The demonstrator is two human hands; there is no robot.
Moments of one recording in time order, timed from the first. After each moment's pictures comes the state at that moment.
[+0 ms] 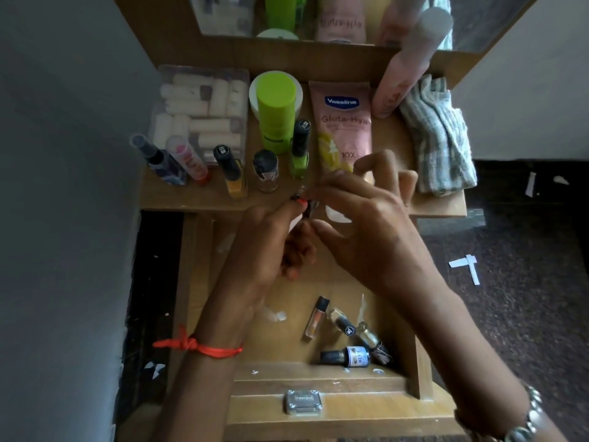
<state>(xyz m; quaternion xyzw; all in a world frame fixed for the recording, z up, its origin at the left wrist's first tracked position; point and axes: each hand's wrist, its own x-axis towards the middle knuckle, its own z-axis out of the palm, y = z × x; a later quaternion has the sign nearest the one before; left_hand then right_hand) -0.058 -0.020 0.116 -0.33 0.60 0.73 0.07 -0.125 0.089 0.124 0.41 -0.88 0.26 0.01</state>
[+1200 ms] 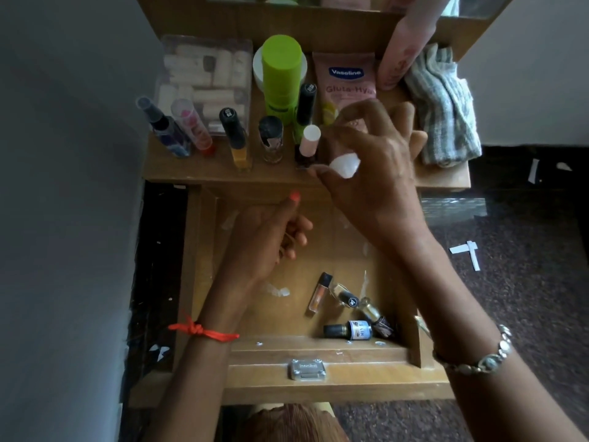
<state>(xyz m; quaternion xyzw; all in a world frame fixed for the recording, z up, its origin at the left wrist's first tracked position) -0.028 -0.020 0.085 -0.33 0.65 0.68 0.07 -0.129 0.077 0.118 0.32 -0.90 0.30 0.03</state>
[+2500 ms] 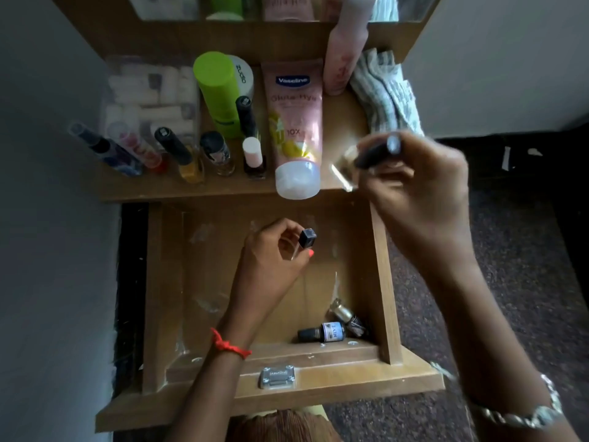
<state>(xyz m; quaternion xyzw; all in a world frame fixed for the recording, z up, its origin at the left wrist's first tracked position) -0.040 0.030 0.059 -0.24 0.82 0.51 0.02 -0.140 0.148 0.137 0.18 -0.85 0.49 -0.02</state>
